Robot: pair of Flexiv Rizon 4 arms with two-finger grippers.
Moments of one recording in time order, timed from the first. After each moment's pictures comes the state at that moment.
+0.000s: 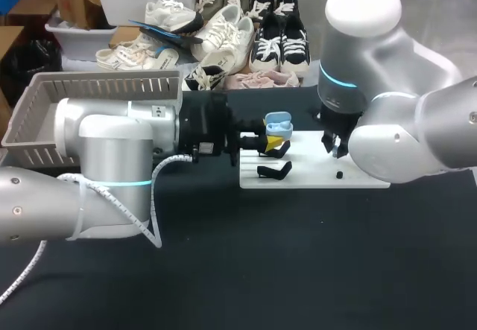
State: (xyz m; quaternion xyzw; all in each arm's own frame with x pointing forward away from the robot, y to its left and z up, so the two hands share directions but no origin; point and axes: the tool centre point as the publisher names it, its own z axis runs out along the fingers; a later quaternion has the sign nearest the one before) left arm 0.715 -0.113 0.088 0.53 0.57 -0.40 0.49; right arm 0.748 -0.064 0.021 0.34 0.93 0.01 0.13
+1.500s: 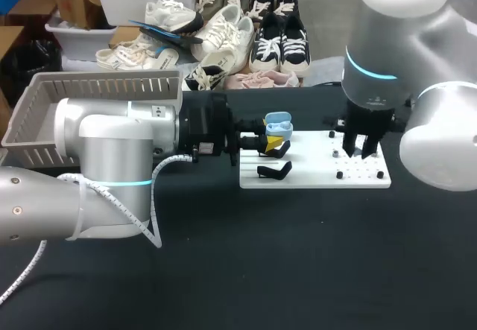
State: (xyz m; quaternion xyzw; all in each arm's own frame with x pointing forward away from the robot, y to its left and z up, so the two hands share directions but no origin) left arm 0.715 -0.113 0.088 0.53 0.57 -0.40 0.49; right arm 0.666 -0.086 0.091 0.10 0.99 -0.03 0.14
